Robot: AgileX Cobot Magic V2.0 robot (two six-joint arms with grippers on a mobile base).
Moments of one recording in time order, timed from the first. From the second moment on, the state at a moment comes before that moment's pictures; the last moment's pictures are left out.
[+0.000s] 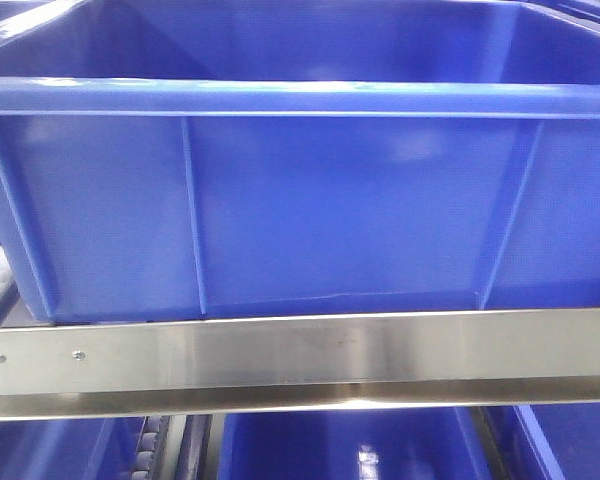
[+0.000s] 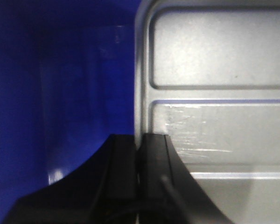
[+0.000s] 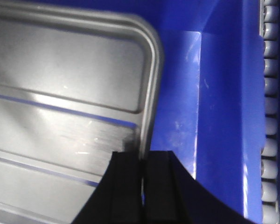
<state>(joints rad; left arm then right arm) -0.81 1.68 -1.80 0.42 1.10 -0.71 0.38 1.40 -1.54 -0.17 1.03 0.34</state>
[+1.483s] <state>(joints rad) -0.65 1.99 -1.80 0.23 0.98 -0.58 0.35 1.79 -1.54 -0.27 0.90 0.33</state>
